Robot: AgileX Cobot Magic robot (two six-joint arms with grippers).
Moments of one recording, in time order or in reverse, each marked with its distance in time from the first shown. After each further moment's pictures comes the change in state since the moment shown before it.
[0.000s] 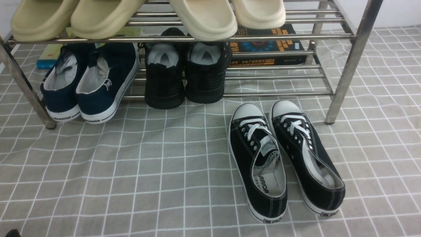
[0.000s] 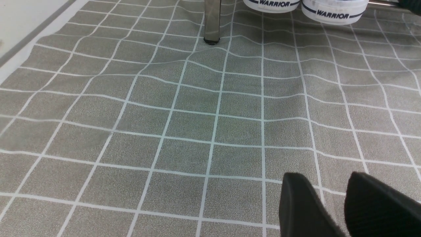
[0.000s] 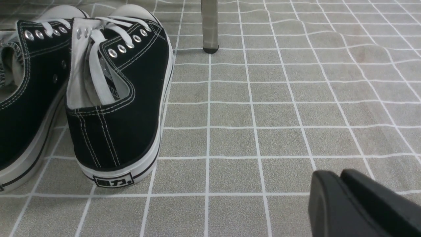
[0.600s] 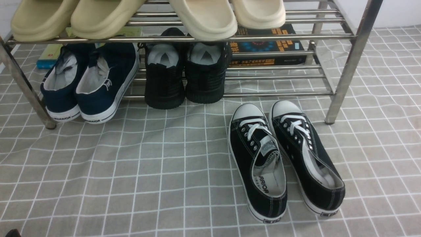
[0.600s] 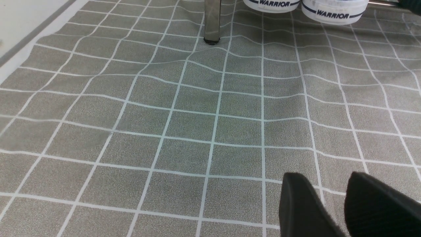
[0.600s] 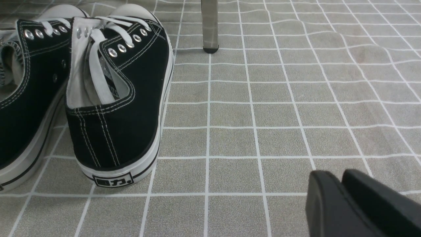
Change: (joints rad) right arm 0.000 0.000 0.000 0.000 0.000 -0.002; left arm 0.000 0.000 0.000 0.000 0.000 0.000
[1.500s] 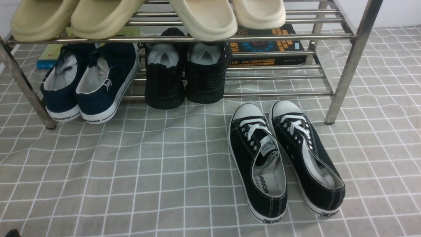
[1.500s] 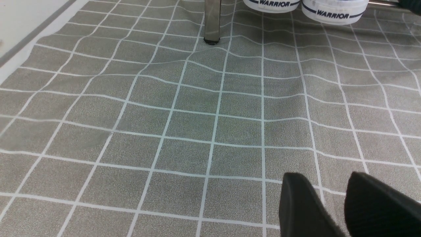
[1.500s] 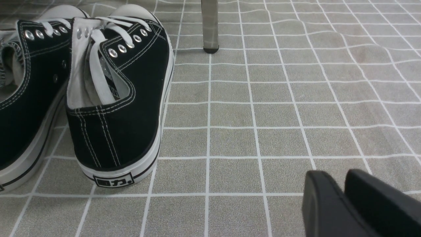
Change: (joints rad) right arm 0.000 0.000 0.000 0.002 0.000 0.000; left arm 0.000 0.000 0.000 0.000 0.000 0.000
